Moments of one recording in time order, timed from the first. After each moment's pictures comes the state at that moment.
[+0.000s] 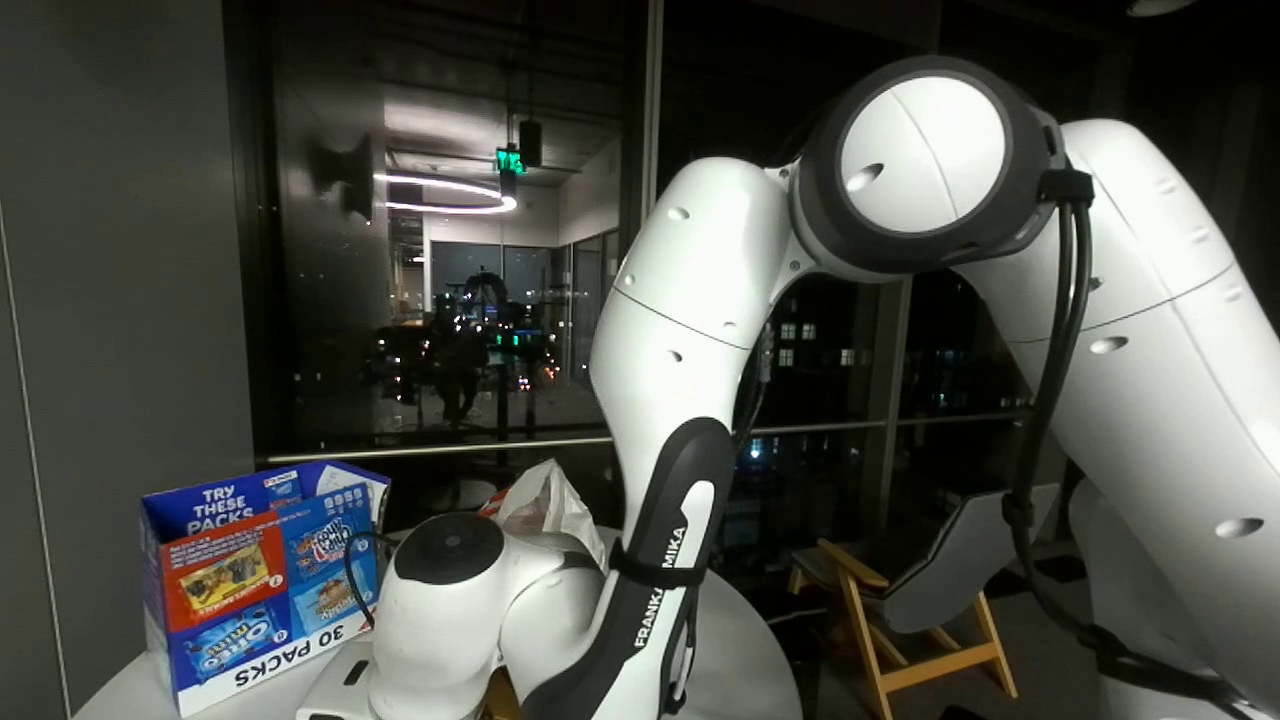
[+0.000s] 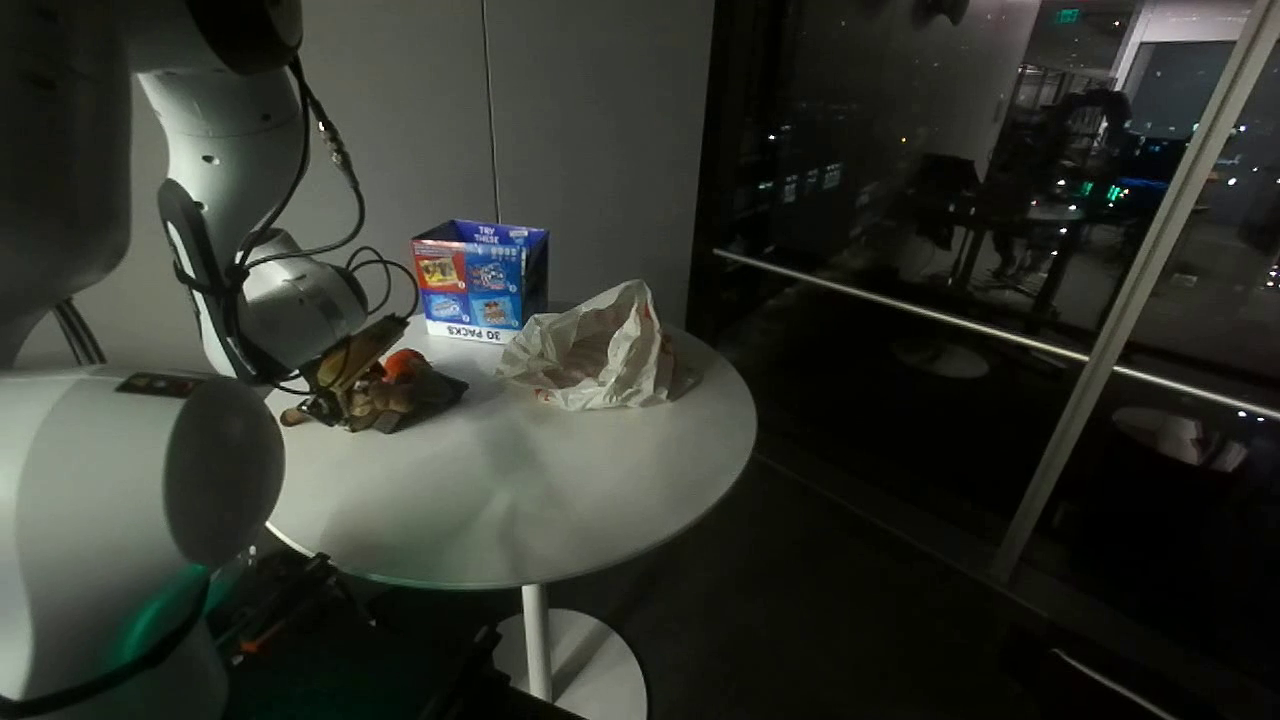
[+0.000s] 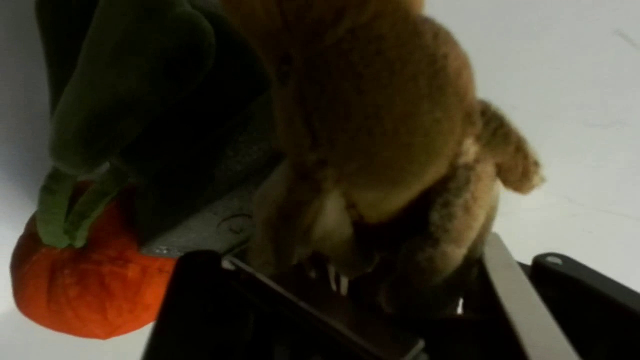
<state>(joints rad) 0.60 0.53 0.01 -2.20 -0.83 2.95 -0.20</state>
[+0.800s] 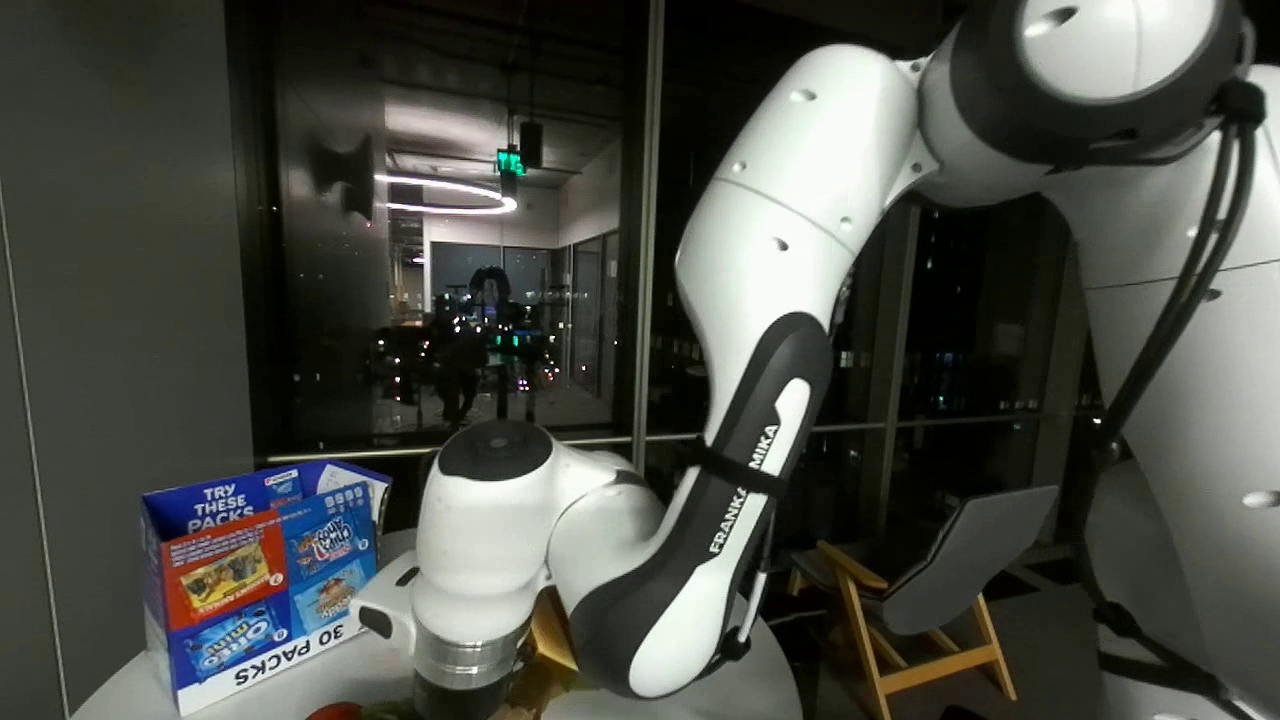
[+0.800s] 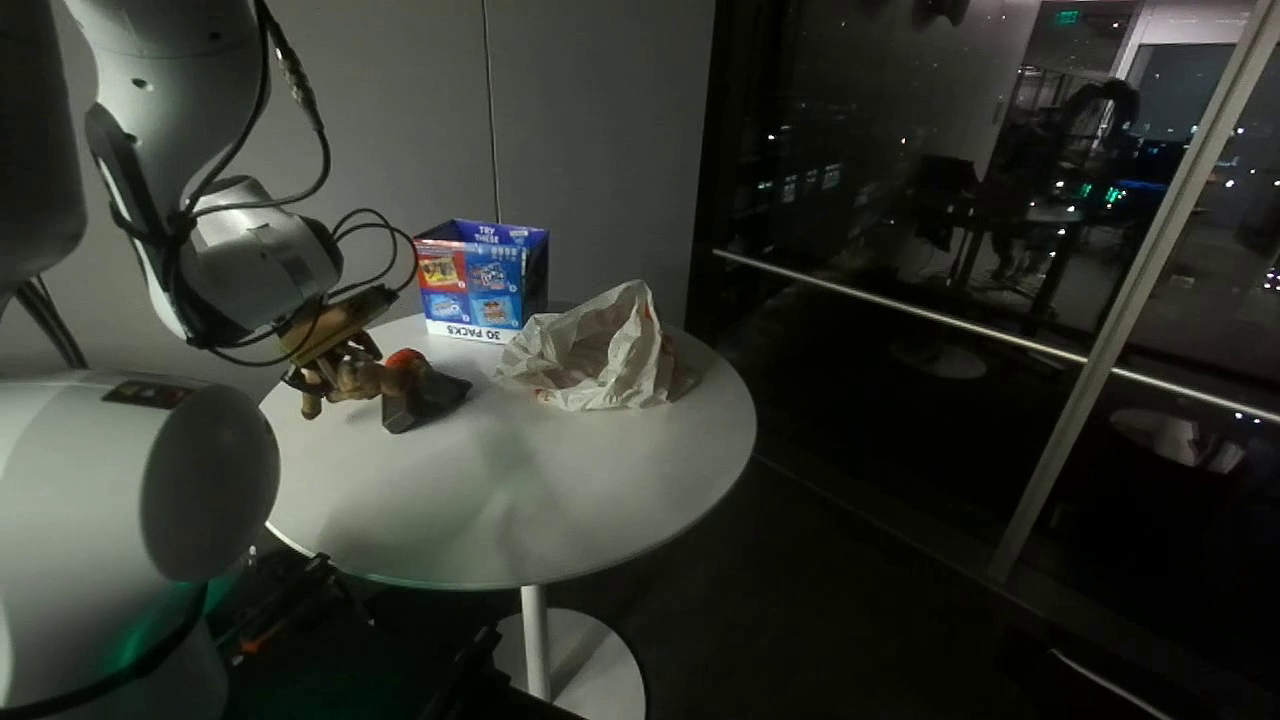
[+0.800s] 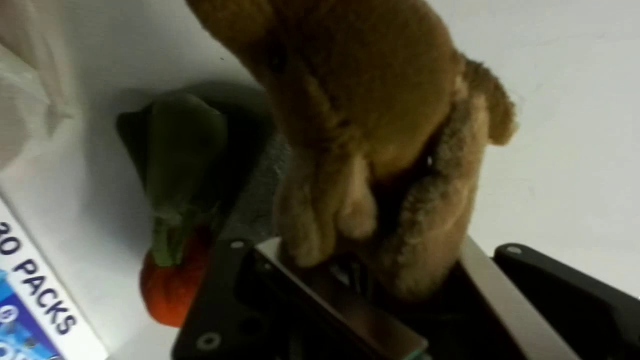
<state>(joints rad) 0.51 0.26 0.11 -2.39 -0.77 2.83 -0.03</state>
